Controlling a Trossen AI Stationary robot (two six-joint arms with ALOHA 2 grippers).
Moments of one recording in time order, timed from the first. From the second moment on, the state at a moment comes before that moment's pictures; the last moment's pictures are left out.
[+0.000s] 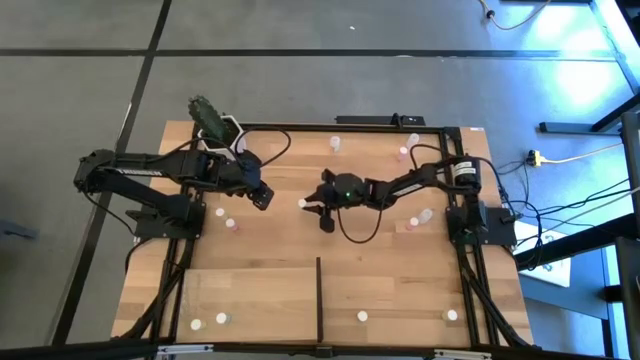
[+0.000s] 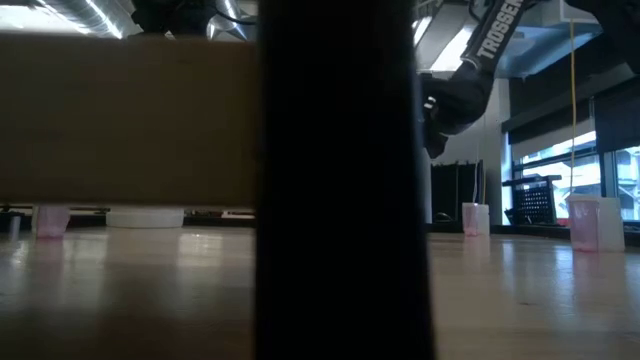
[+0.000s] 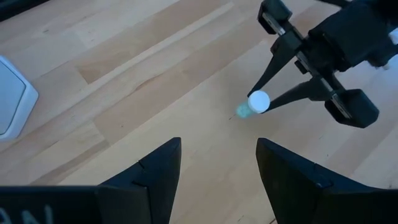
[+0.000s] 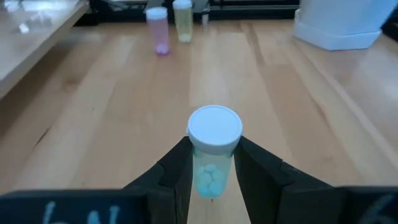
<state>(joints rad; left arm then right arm) 0.00 1.14 1.11 -1.01 -0.33 -0.90 -0.11 2.03 0.95 0.69 -0.13 -0.03</state>
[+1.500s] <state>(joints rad) 0.00 1.14 1.11 -1.01 -0.32 -0.84 -0.12 2.07 0.95 0.71 -0.12 0.02</state>
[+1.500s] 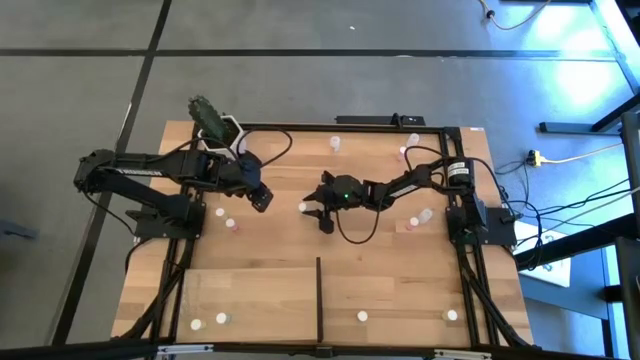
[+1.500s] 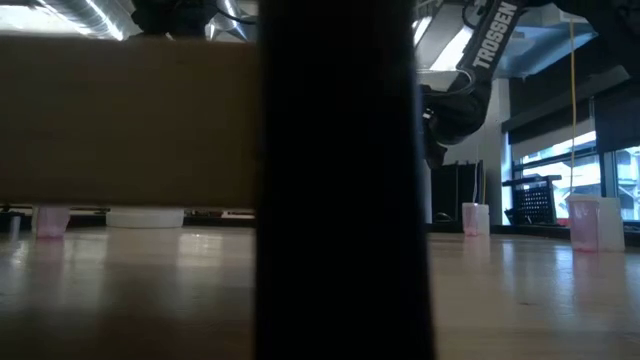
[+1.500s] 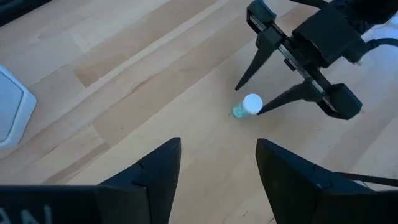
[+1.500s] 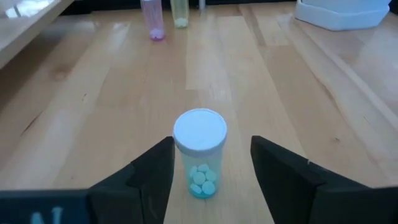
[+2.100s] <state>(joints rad) 0.00 1.14 1.11 -1.01 -0.24 -0.77 -0.12 2.02 0.95 0.70 -0.13 0.15</state>
